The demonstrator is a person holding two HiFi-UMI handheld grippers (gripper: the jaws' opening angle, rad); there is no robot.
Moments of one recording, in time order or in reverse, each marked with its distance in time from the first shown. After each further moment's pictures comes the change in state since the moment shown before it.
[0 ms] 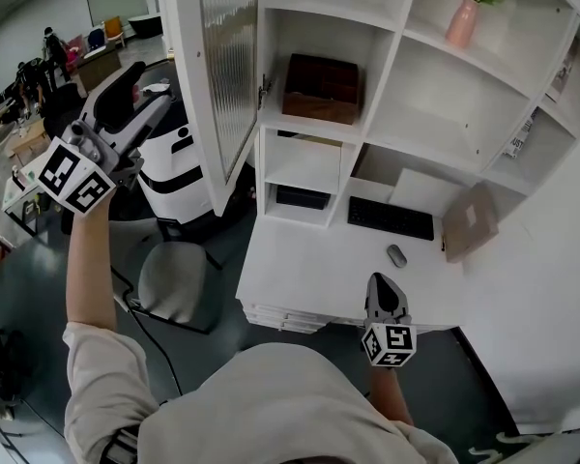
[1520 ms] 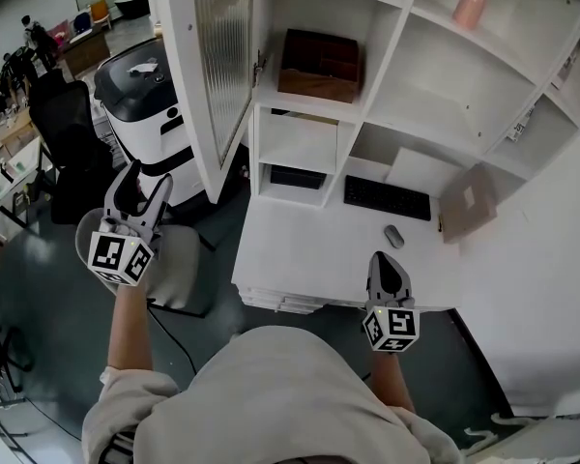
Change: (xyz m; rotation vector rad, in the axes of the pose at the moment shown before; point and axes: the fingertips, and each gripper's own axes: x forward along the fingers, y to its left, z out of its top) left arm -0.113 -0.048 -0.185 -0.183 0.243 0.376; right arm 0.012 0.003 0.014 -0.033 -0.015 -0.026
